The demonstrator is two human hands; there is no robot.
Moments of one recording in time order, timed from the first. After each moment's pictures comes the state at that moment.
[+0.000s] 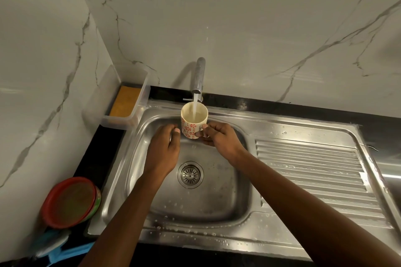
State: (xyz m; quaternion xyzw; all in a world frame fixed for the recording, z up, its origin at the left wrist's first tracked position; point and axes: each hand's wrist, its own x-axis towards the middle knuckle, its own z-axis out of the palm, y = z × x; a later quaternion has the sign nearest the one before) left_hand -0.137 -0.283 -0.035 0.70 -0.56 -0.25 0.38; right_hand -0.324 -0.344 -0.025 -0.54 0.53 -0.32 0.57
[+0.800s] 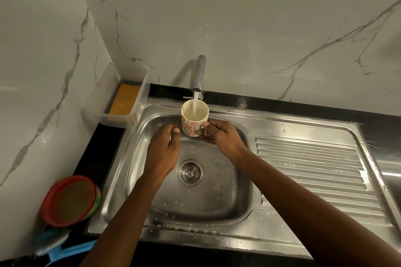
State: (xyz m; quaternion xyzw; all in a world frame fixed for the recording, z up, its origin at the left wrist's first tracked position) left_hand -0.137 -0.281 -0.038 0.71 -0.55 -0.25 0.38; right_hand -0.326 -0.344 -0.023 -0.54 0.53 -0.32 0.57
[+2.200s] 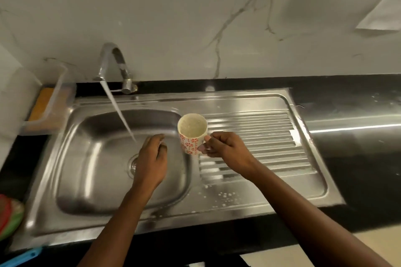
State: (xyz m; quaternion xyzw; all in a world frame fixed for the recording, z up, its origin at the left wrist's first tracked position) left_hand -0.306 -0.237 -0.053 0.68 -0.58 -0.31 0.32; right_hand -0.544 -0.244 -0.004 -0.53 0.56 -0.31 0.55
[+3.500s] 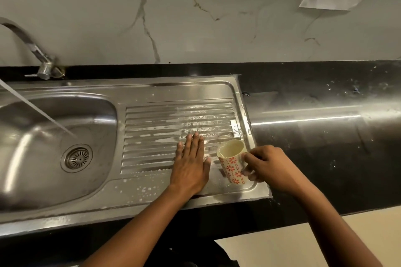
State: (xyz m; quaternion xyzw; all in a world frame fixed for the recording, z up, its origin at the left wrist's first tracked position) left_hand -0.623 -0.198 -0.132 0.57 -0.80 -0.20 0.01; right_hand -0.836 -0.170 0.039 -0.55 0.71 -0.09 0.43
